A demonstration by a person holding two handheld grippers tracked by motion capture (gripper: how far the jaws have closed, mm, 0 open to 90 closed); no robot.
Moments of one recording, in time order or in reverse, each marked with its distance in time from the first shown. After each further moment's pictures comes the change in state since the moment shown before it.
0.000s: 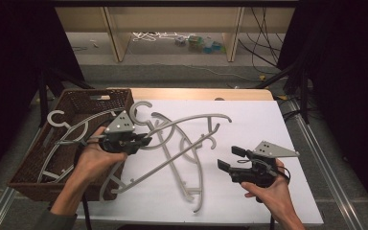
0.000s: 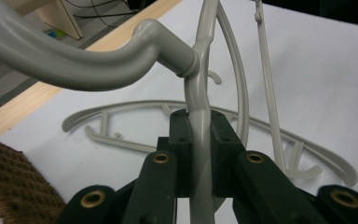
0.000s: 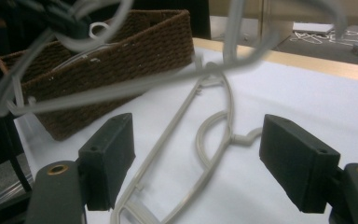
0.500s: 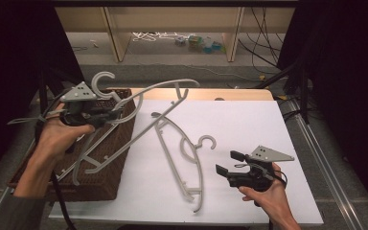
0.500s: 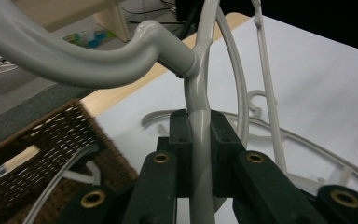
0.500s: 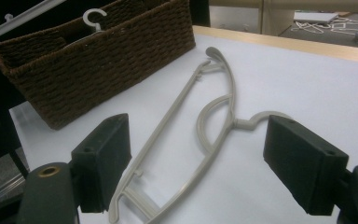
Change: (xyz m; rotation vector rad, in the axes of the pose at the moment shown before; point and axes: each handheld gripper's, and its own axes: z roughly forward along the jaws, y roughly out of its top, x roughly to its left) left arm 0.071 0.010 -0.059 -0.037 0.149 -0.094; right arm 0.001 -0.015 0.006 0.028 -0.001 0.012
